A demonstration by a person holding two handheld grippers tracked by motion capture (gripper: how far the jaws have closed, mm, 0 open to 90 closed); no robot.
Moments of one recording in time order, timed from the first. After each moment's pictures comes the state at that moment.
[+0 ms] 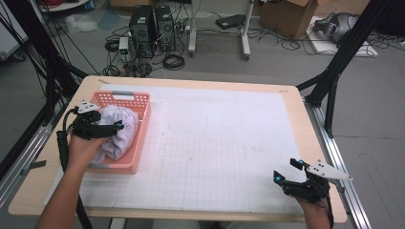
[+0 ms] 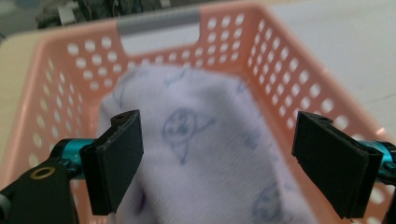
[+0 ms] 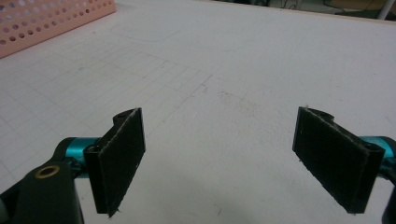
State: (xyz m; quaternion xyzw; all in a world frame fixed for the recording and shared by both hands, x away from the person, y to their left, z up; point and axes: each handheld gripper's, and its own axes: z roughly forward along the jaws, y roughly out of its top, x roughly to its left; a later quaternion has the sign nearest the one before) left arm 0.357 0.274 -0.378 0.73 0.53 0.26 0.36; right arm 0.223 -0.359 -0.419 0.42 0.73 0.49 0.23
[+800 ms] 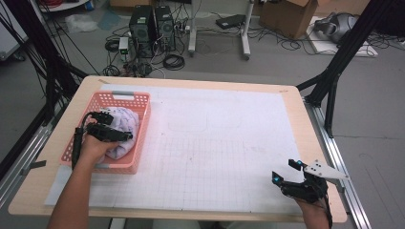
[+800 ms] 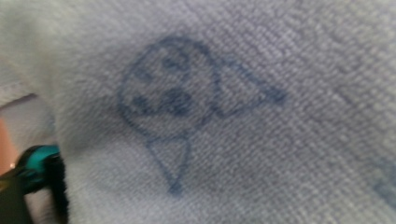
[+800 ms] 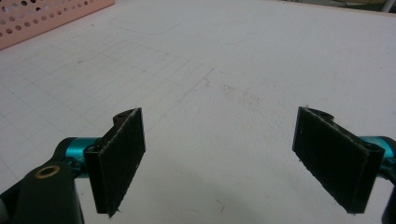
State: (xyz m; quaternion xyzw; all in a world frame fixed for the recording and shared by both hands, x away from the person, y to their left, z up) left arm 0.390 0.261 -0.419 0.76 0.56 0.18 0.28; right arm 0.224 -0.356 -0.421 0.43 0.73 0.48 0.22
